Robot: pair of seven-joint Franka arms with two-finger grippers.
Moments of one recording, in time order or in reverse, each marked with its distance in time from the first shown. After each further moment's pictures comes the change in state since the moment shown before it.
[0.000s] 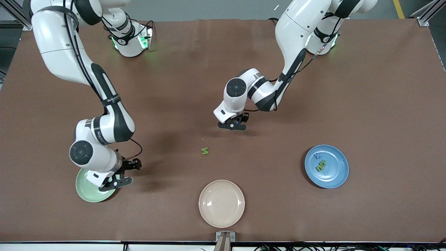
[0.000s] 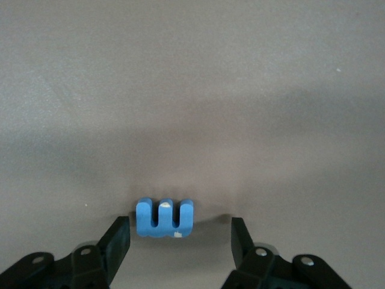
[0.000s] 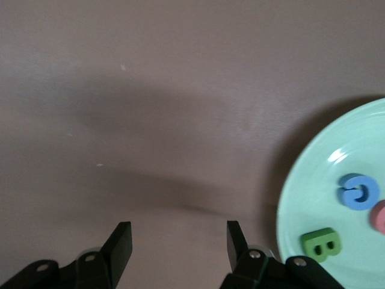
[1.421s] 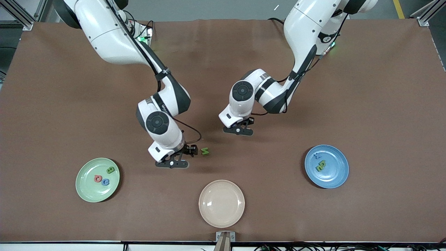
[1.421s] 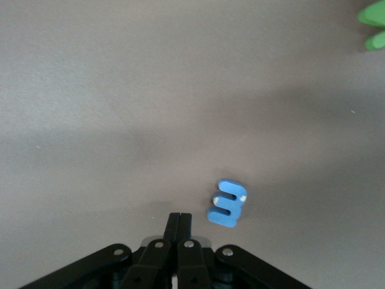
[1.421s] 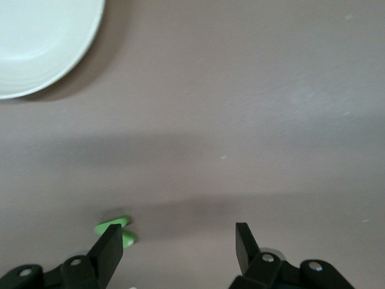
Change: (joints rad) left arm 0.058 -0.052 0.007 0.039 0.003 -0.119 0.061; right arm 0.328 -0.018 0.006 -0.011 0.002 0.079 0.628
